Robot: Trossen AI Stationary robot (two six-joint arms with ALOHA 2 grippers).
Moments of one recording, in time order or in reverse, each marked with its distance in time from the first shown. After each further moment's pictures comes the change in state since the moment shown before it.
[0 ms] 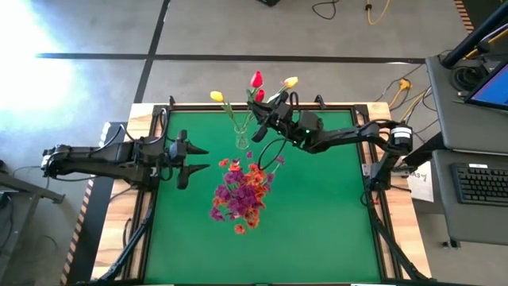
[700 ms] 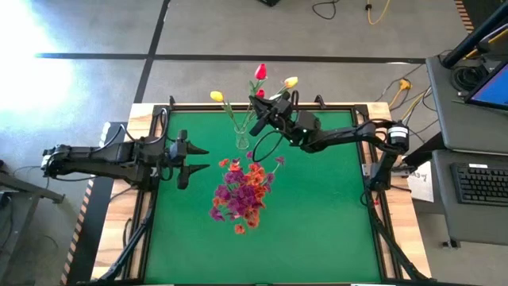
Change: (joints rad) left arm 0.000 0.003 0.000 0.001 0.000 -0.006; right arm -0.007 0.032 0.022 0.006 0.140 0.081
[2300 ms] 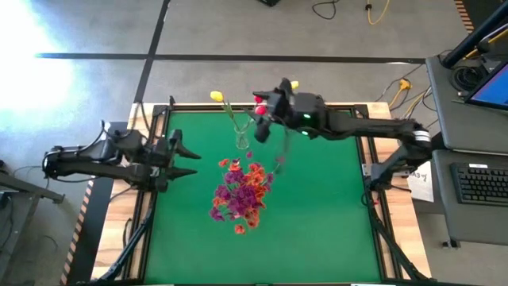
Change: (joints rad) left arm -0.010 -0.087 0.100 0.028 0.251 -0.025; right arm 0.103 -0.185 0.442 -1.110 -0.008 -0.159
